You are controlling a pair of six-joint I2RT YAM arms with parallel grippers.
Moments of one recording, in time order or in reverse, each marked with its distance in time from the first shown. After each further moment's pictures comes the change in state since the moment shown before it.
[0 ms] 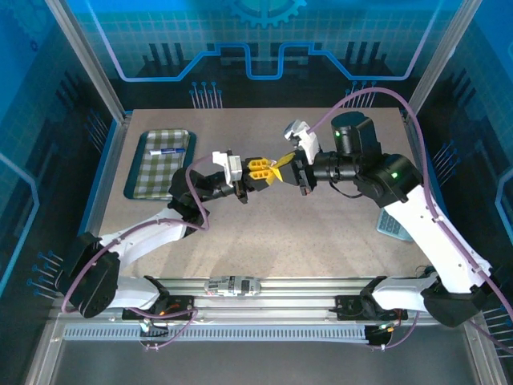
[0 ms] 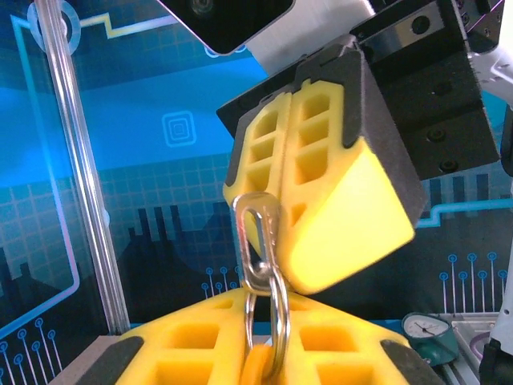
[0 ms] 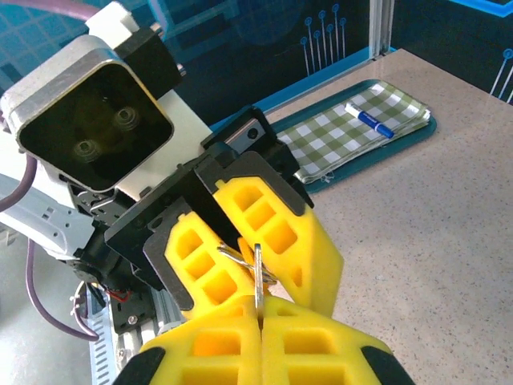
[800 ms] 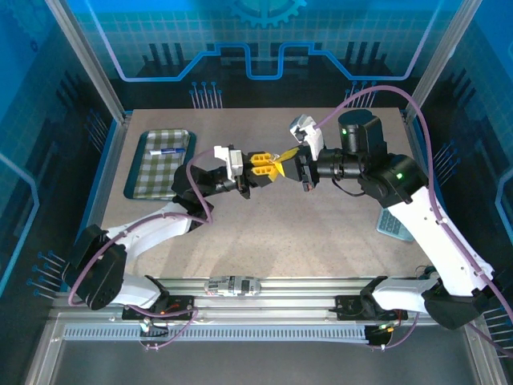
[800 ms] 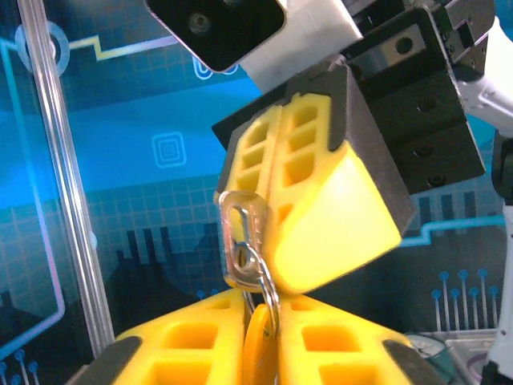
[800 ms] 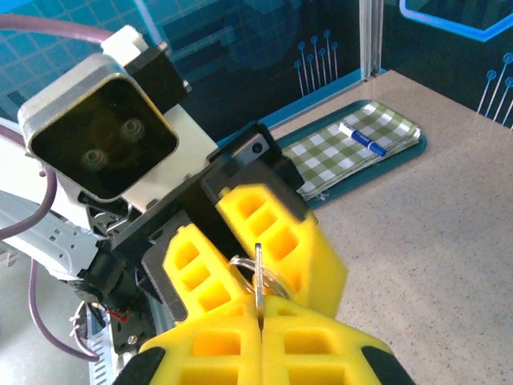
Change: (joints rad) left arm 0.000 0.066 0.061 0.084 0.027 -0.057; right arm -0.020 -0.013 0.000 0.042 -0.015 0.026
